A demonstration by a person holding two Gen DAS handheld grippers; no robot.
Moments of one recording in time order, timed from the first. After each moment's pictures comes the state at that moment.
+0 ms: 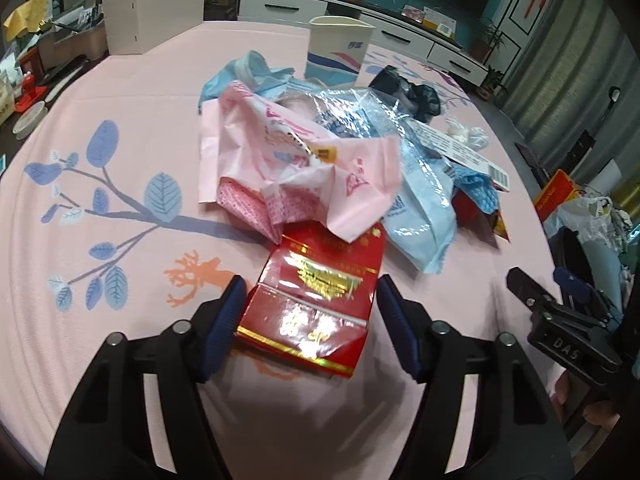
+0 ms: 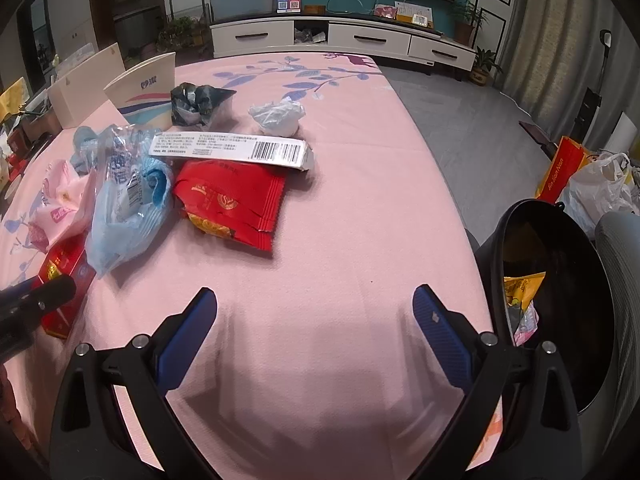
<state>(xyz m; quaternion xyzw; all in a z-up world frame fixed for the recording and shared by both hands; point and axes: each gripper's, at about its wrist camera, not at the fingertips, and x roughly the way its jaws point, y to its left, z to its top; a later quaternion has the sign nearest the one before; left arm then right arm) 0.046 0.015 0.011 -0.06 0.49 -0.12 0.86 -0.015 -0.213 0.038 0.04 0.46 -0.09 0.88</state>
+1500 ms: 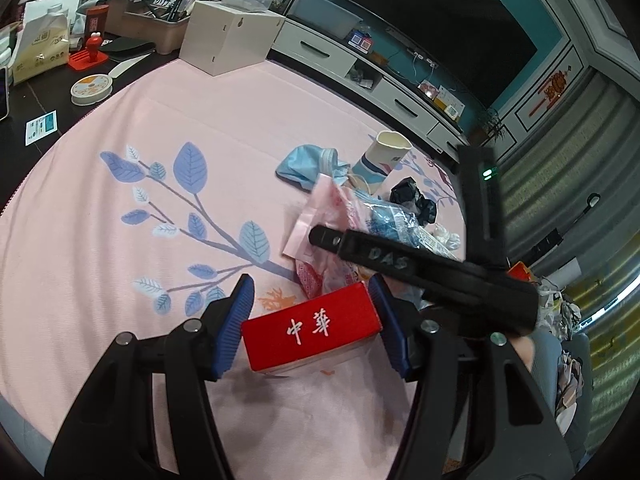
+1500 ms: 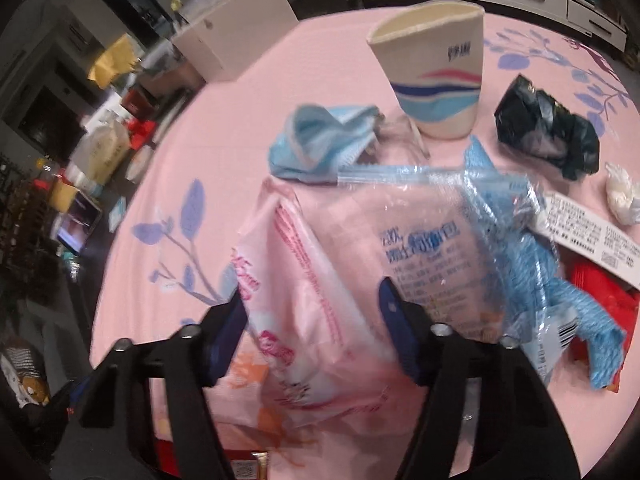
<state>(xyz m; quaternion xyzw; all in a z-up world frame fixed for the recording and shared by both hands) 0.026 0.116 0.066 -0.21 0.43 -0.11 0.87 0.118 -0.047 0.040 0.11 0.55 0.17 0.81</state>
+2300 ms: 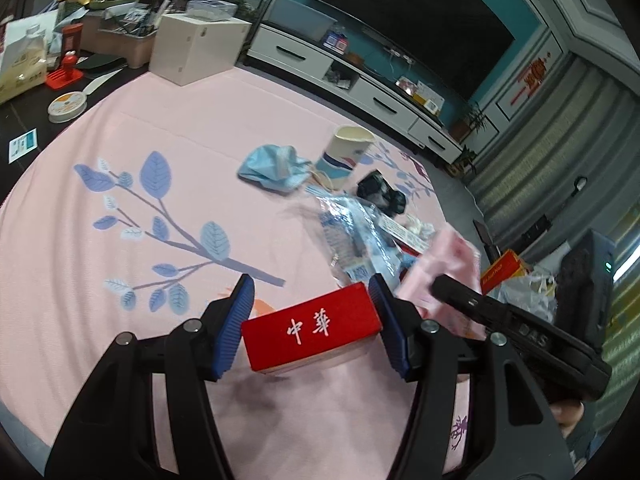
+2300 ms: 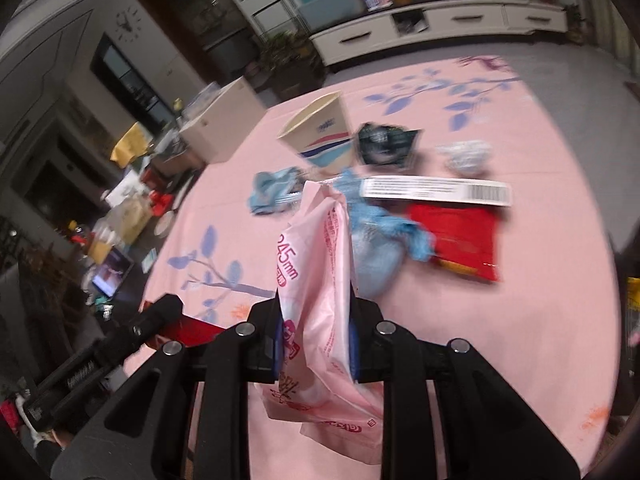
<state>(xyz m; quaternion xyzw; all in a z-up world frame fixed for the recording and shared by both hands) 0.015 0.082 0.077 -0.18 0.42 -0.15 0.88 -0.002 -0.163 0.108 0.20 0.44 0.12 0.87</state>
